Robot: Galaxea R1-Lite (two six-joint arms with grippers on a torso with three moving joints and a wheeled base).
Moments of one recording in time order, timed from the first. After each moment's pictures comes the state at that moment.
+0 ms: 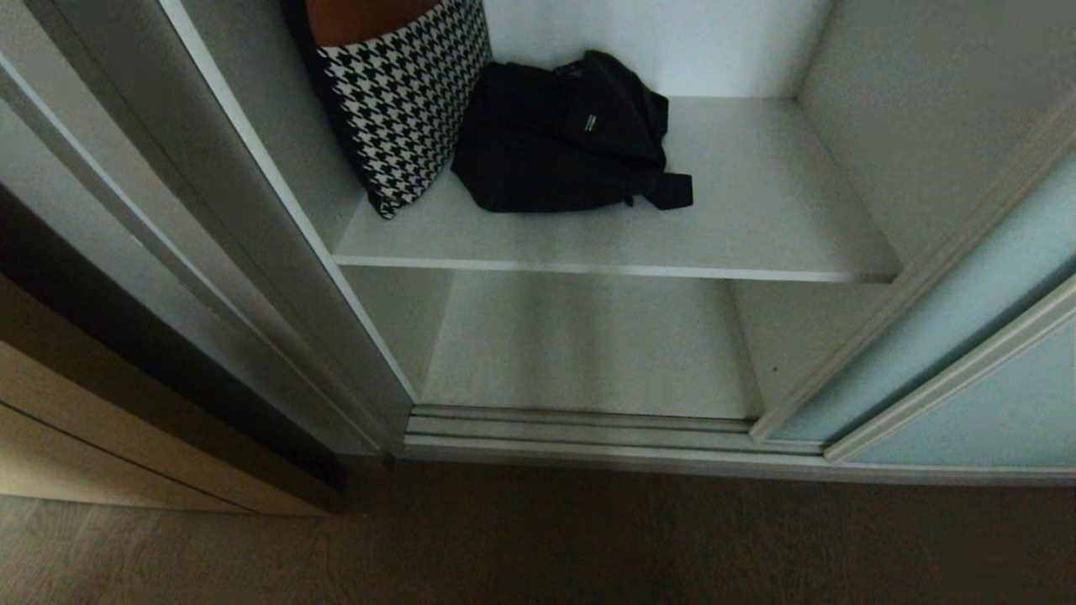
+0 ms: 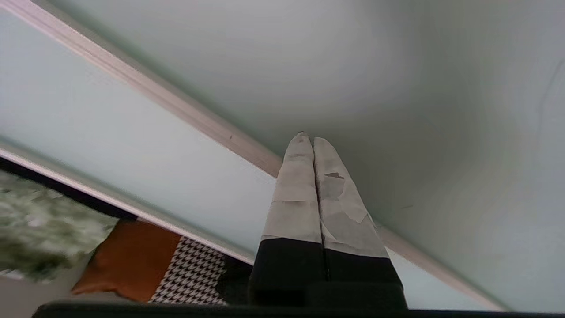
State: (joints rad) left arm 0.02 0.00 -0.01 0.01 0.00 0.02; right arm -1.10 1.49 -1.54 -0.75 0.97 1.49
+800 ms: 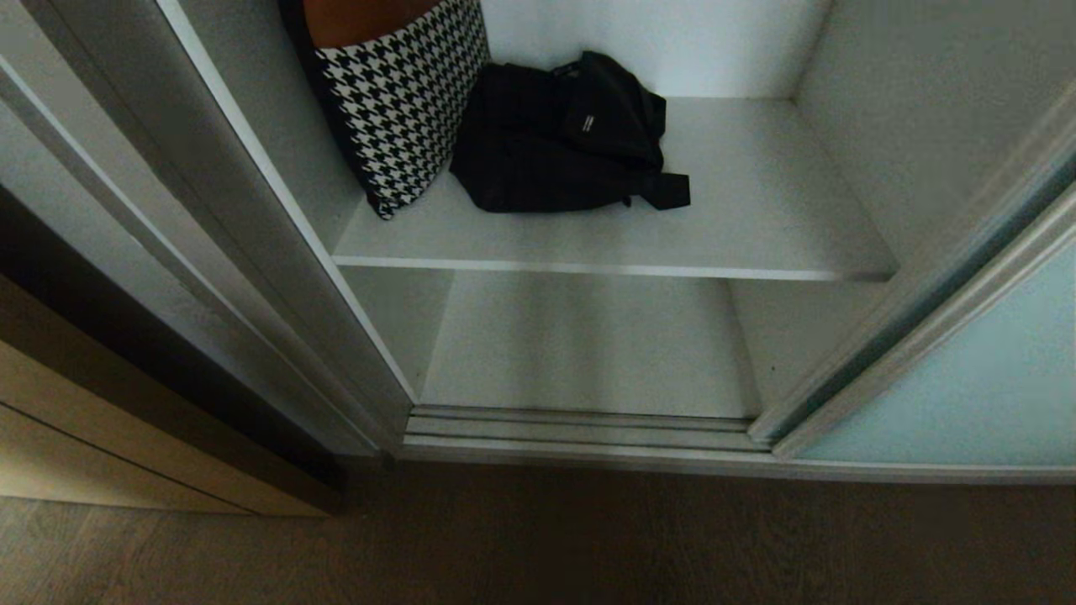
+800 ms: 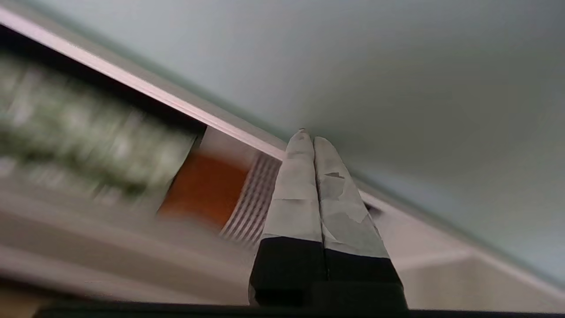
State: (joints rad) left arm 0.02 0.00 -0.01 0.01 0.00 0.02; right arm -0.76 1.33 -1.32 -0.75 0.99 1.48
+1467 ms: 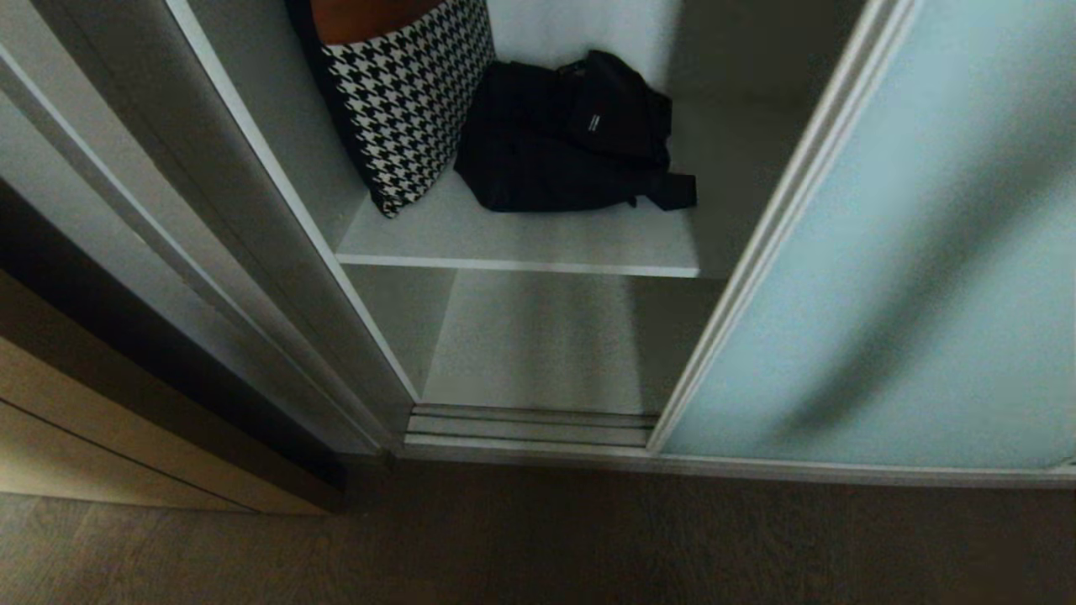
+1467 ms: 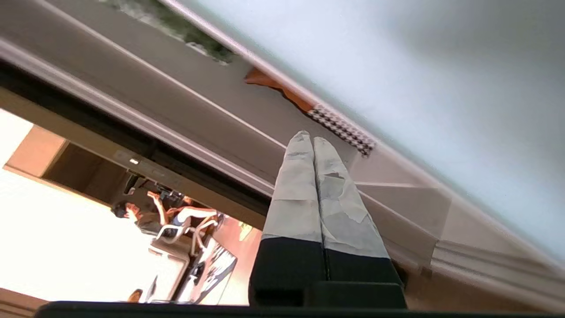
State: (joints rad) left arm 0.02 0.00 -0.01 0.01 0.00 0.02; right arm -0.46 1.05 -1.14 -0.75 1.01 1.42
